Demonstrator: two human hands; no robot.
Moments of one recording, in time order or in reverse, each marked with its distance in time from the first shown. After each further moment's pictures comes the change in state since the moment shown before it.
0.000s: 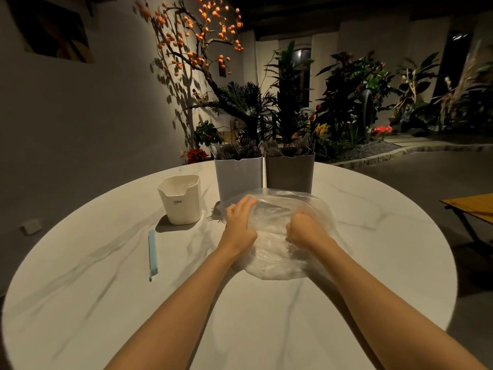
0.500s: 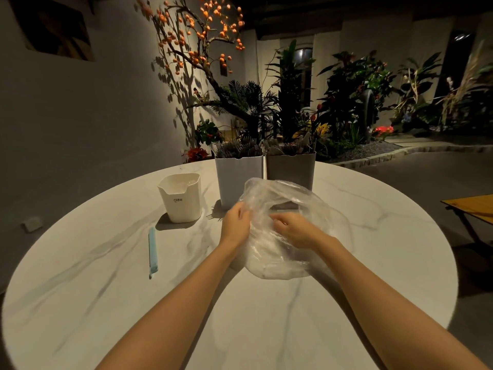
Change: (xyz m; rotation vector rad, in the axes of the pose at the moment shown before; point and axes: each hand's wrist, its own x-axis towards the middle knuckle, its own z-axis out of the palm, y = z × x) left_hand 0.002 0.009 -0.002 -0.350 0.187 -0.241; right_hand 0.000 0.000 0.008 0.344 -0.041 -0.234
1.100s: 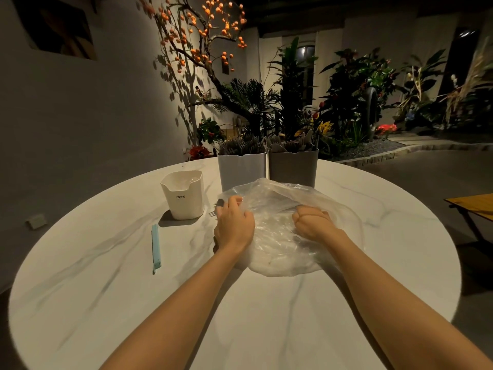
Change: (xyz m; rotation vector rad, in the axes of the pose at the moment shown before) left_hand -0.008 -0.001 -0.001 0.442 0.225 0.104; right_hand 0.006 0.009 -0.017 -0.289 0.065 0.278
